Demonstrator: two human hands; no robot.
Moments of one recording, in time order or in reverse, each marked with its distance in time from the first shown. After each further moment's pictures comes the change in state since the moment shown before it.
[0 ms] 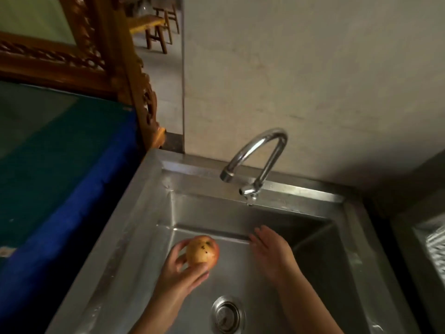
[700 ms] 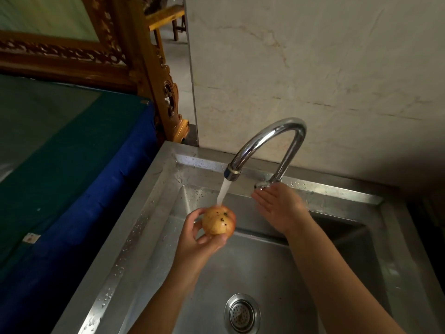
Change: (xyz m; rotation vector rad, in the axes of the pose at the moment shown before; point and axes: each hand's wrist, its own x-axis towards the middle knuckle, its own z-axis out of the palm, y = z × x) left_hand 0.029 0.027 0.034 0.129 0.064 0.212; right_hand 0.041 -0.077 0.046 0.033 -0.130 0.155
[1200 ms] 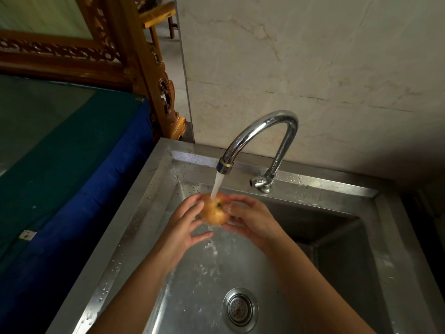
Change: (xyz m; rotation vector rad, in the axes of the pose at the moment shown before) left_hand 0.018 0.026 -0.014 0.006 -0.163 -0.141; right_hand -0.017 0.047 0.005 -0.292 -0.306 -0.064
